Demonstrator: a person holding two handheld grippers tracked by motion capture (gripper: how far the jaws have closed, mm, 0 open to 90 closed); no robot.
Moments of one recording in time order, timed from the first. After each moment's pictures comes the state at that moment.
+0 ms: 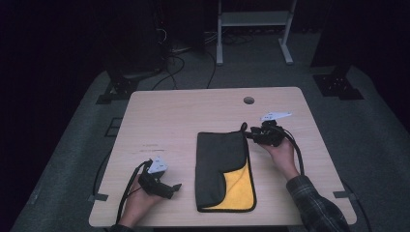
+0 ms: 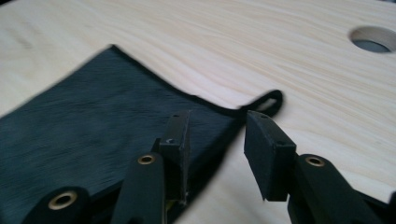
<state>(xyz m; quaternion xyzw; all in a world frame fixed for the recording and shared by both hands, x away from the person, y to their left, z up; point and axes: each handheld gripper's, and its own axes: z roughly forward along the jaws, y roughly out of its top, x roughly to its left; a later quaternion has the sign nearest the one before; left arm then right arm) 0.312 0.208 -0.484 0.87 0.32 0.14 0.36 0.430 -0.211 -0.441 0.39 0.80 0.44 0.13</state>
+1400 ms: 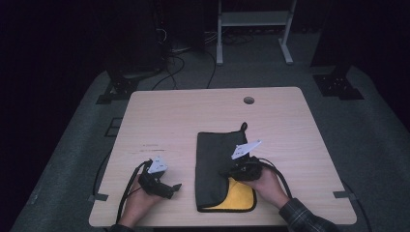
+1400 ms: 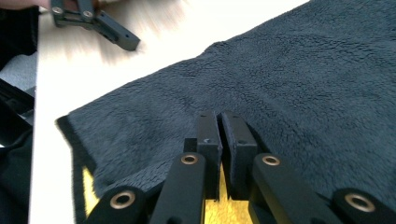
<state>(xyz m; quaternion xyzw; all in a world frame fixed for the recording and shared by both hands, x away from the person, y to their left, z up) 0.312 0.208 -0.483 0.87 0.32 0.14 0.36 0.336 -0.129 -0.451 0.24 0.88 0.41 0.00</state>
